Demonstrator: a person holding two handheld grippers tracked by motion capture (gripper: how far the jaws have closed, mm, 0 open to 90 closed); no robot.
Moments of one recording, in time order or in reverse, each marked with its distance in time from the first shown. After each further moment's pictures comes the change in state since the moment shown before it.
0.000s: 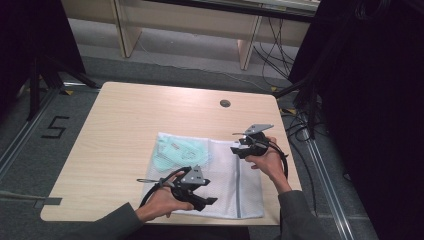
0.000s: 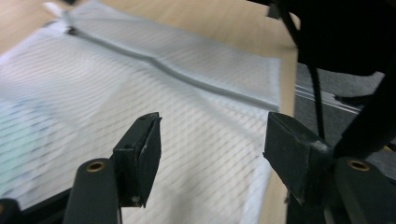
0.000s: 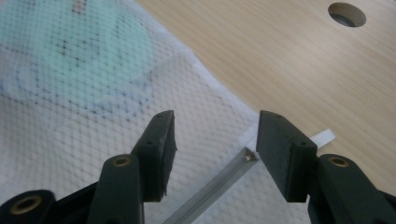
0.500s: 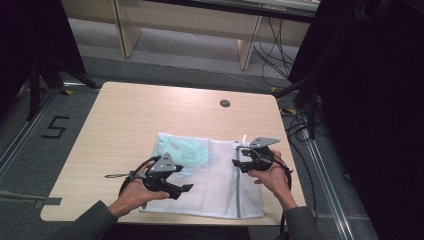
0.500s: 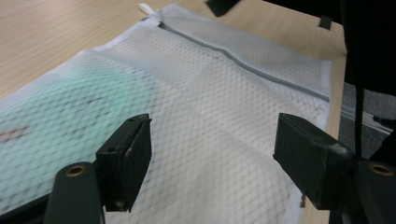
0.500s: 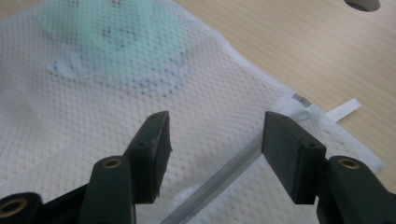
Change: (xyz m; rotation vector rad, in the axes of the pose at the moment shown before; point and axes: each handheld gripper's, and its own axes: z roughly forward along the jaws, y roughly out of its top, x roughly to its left) left arm 0.036 -0.020 -0.059 -0.045 0.137 -0.075; right arm 0.025 -0.028 -0.025 -0.030 0.034 0.005
